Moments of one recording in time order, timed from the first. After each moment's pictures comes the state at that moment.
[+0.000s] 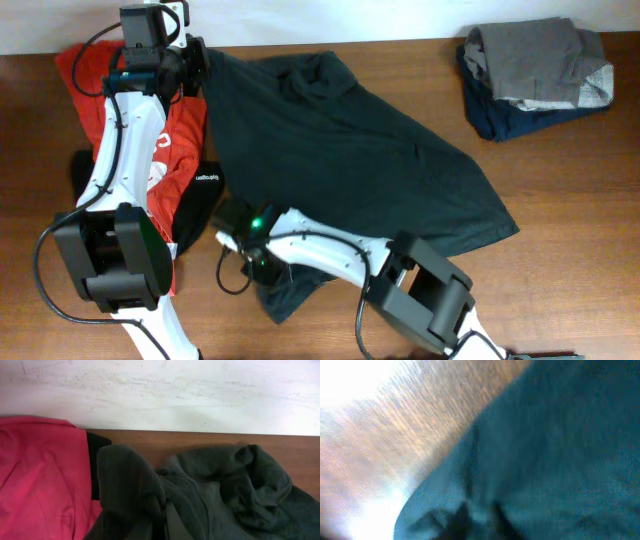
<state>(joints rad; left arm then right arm) 0.02 2.04 1.85 -0.47 0.14 -0.07 1.00 2.16 1.64 -0.96 -0.16 0.00</state>
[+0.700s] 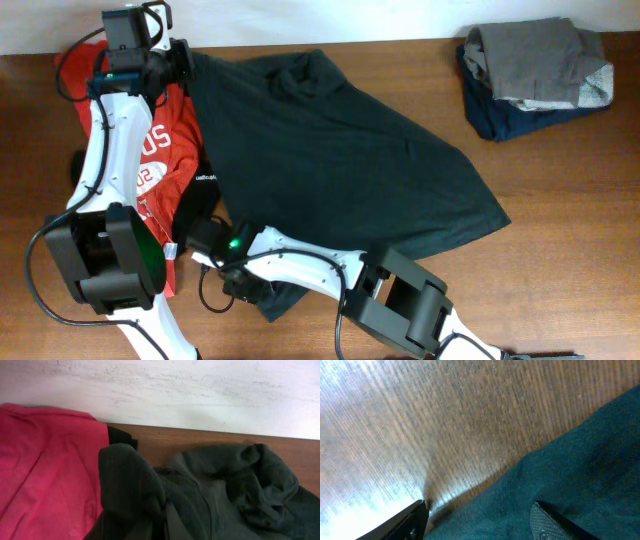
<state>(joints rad) 0.07 2.04 1.85 -0.49 0.14 -0.07 1.10 2.26 1.71 -0.88 -0.02 -0.10</state>
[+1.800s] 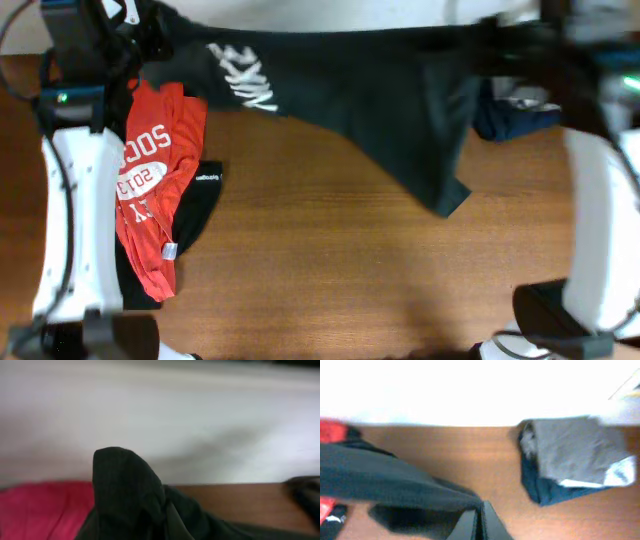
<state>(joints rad) 0.05 1.69 1.84 -0.51 0.17 -0.07 0.10 1.77 2.54 -1.40 0.02 0.07</state>
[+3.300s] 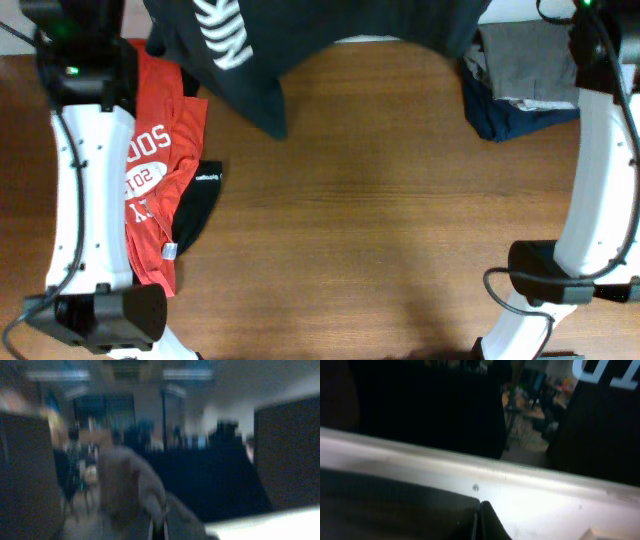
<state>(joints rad) 0.00 1.83 2.13 0.06 0.16 0.00 -0.01 1.96 2.72 -0.86 -0.11 -0.17</state>
